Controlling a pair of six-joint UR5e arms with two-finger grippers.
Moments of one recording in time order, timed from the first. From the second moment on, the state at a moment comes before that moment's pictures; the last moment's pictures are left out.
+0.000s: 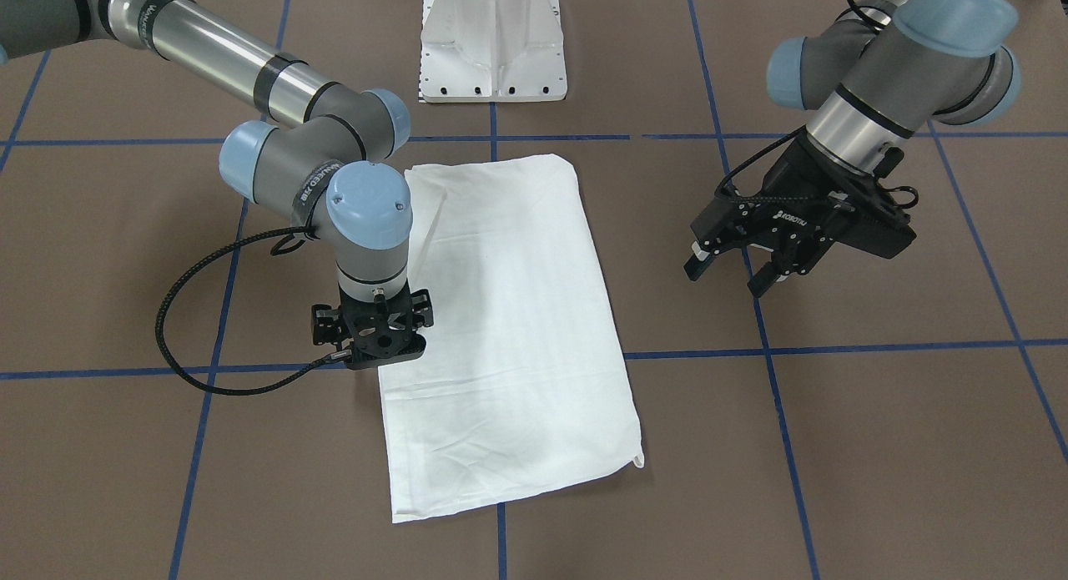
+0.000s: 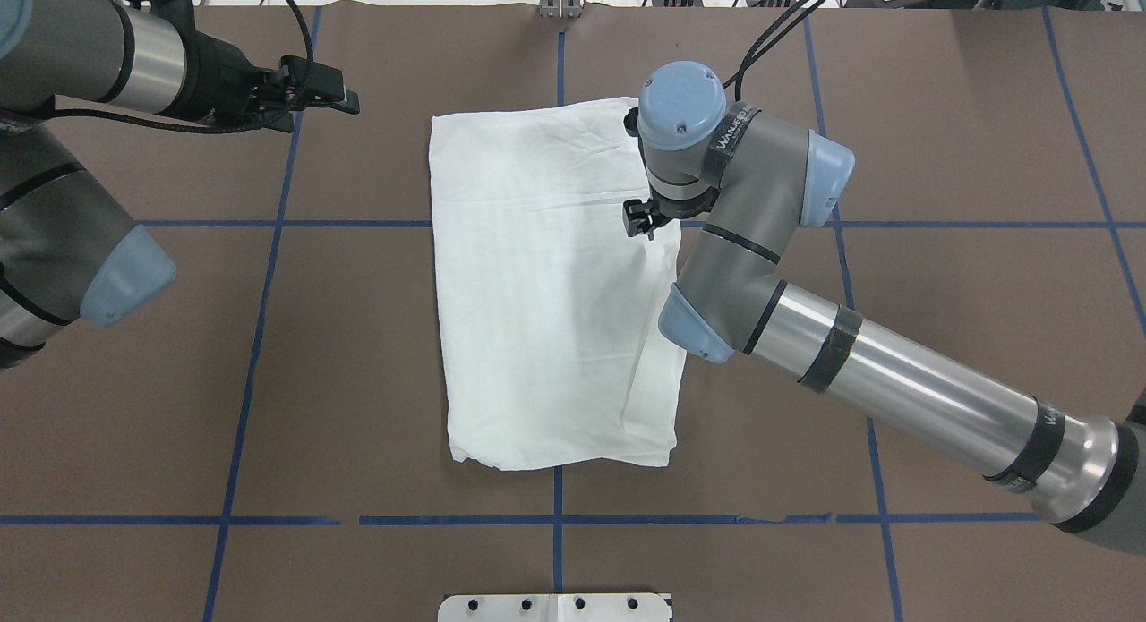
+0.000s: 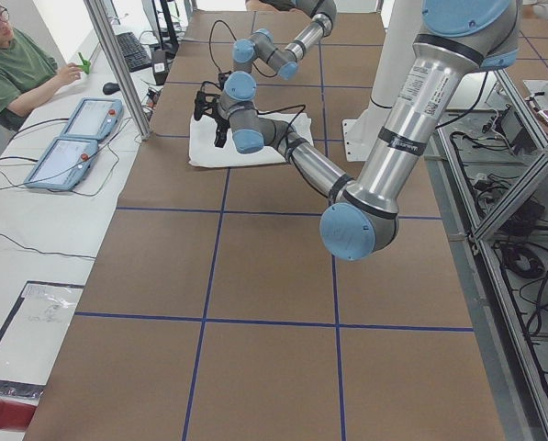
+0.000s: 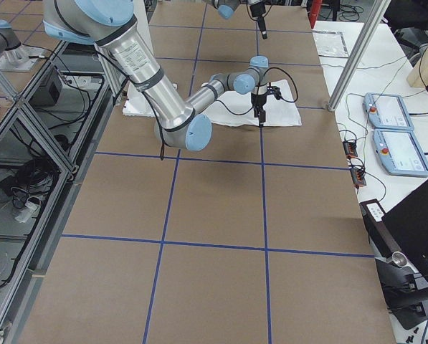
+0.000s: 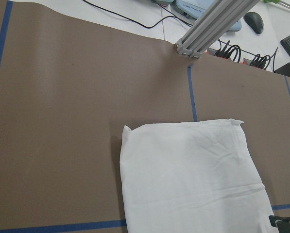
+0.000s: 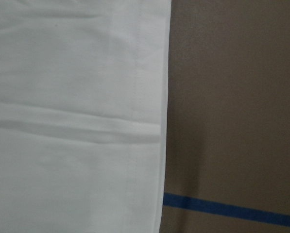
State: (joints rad) left arm -0.94 -2.00 -1.74 -2.22 -2.08 -1.21; right arm 0.67 -0.78 1.33 -1.57 1.82 0.79
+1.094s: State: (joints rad) left arm -0.94 -2.00 -1.74 -2.22 -2.08 -1.21; right arm 0.59 -0.83 1.48 -1.70 1.82 0.79
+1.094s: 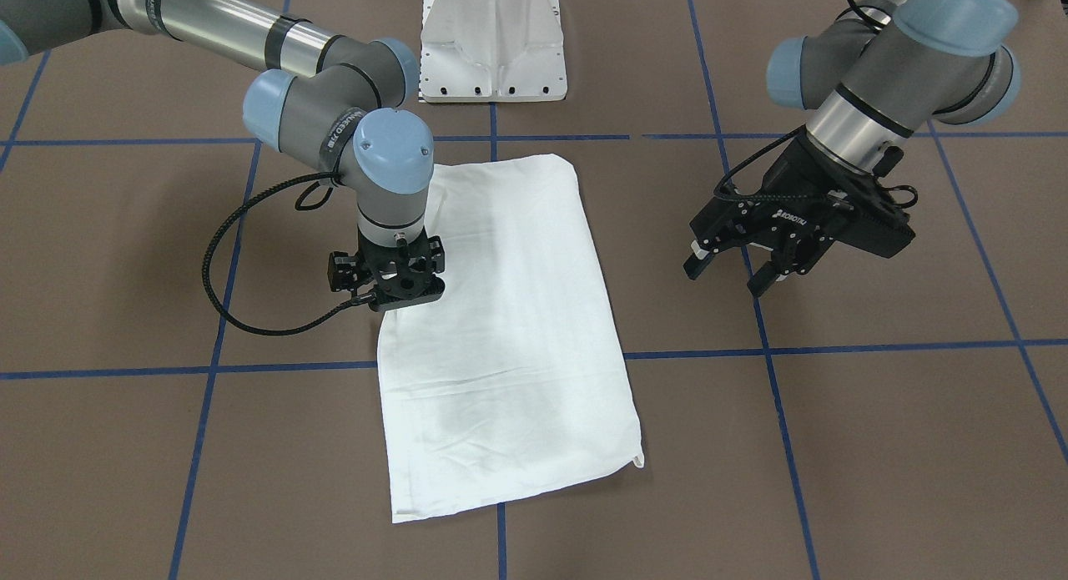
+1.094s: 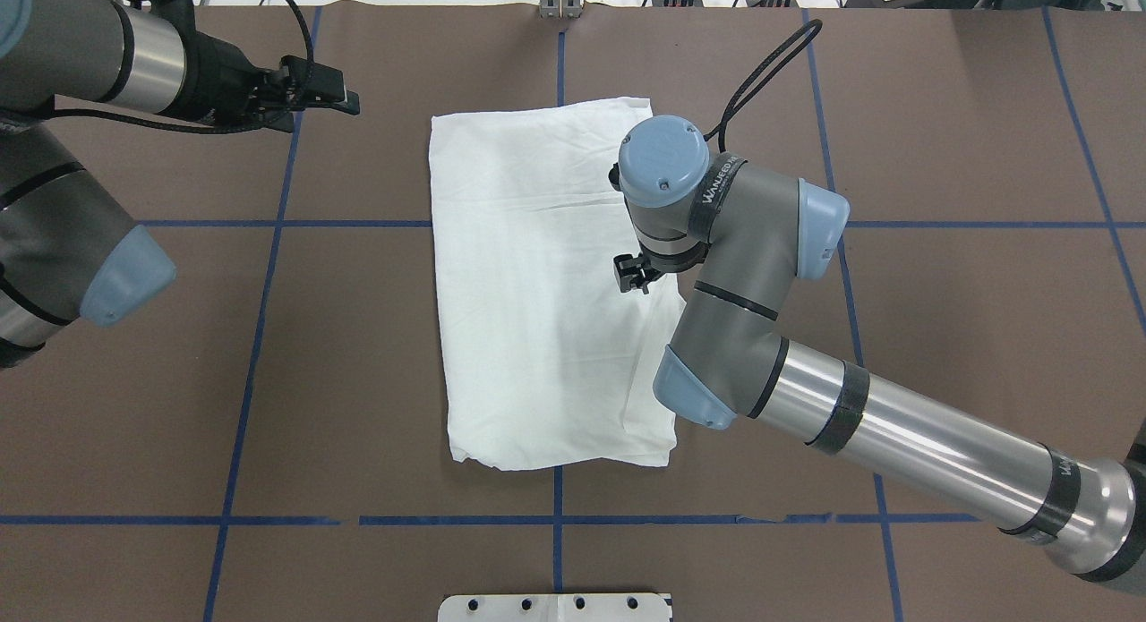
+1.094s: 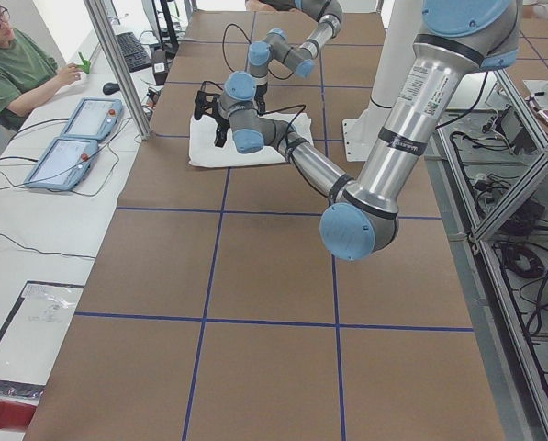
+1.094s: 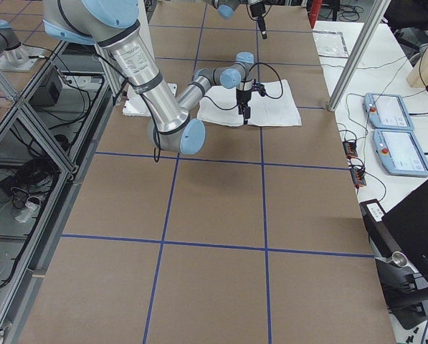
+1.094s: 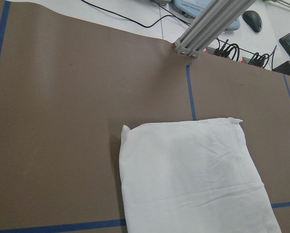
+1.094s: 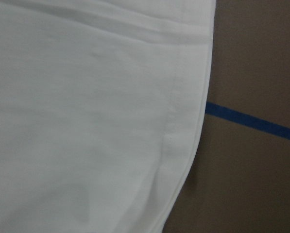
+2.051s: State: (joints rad) left arm -0.94 -2.00 -1.74 -2.22 -2.08 -1.21; right arm 0.57 -0.86 1.48 -1.70 1.81 0.79
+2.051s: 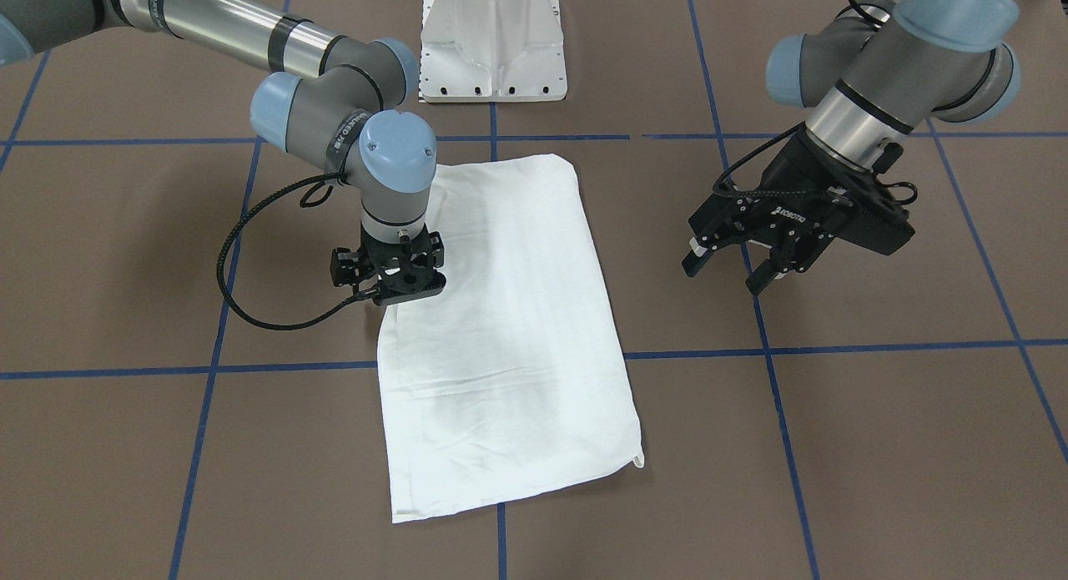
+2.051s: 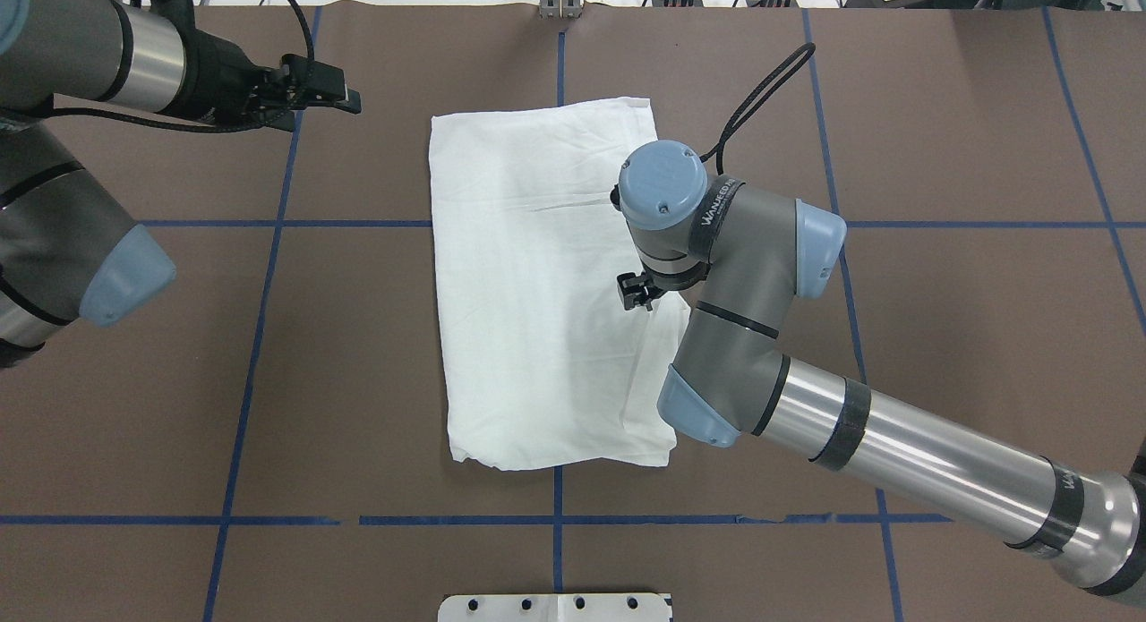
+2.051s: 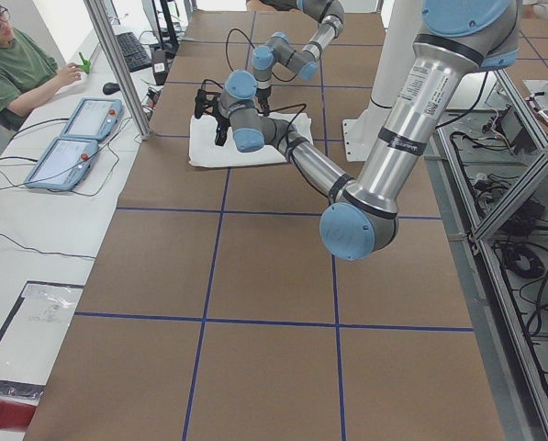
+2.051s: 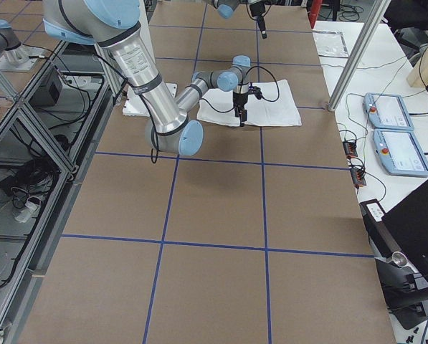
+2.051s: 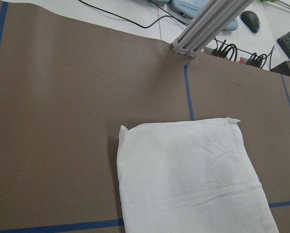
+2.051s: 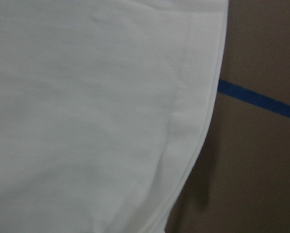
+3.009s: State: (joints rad) left arm -0.94 -2.01 -1.74 -2.22 -2.08 -1.21; right arm 0.56 -1.10 1.75 -1.71 1.81 0.79
